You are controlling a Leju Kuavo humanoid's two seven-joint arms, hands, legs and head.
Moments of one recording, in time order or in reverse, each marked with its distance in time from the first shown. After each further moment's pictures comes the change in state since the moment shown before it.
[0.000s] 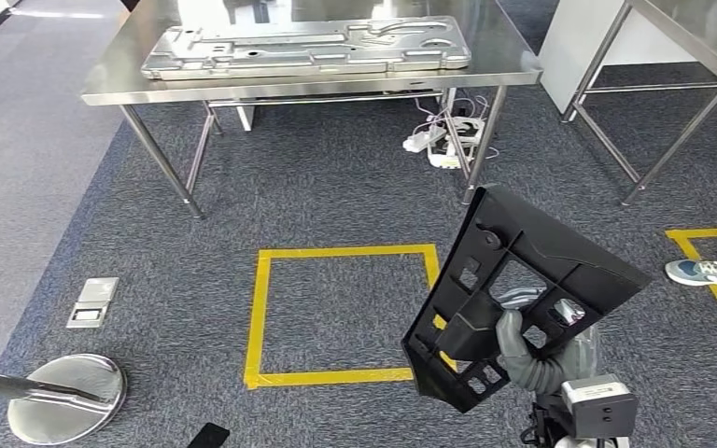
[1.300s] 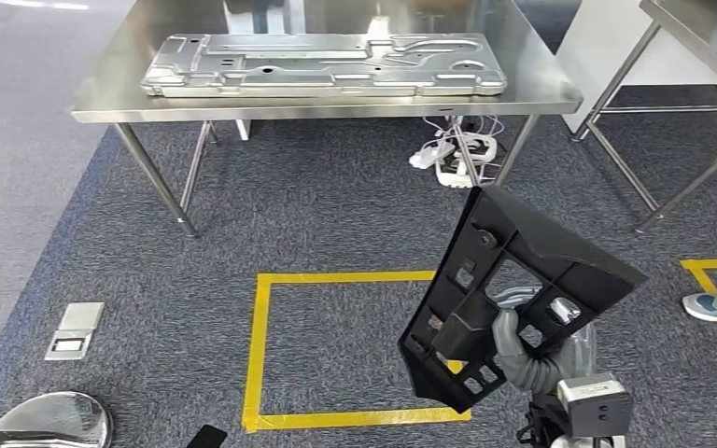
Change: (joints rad) left arm 0.009 -0.002 0.000 0.000 0.001 0.003 -0.001; right arm 0.001 0.003 0.000 -0.001 0.000 0.000 -0.002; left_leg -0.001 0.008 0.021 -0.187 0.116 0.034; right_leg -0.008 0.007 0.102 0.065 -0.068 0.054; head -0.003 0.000
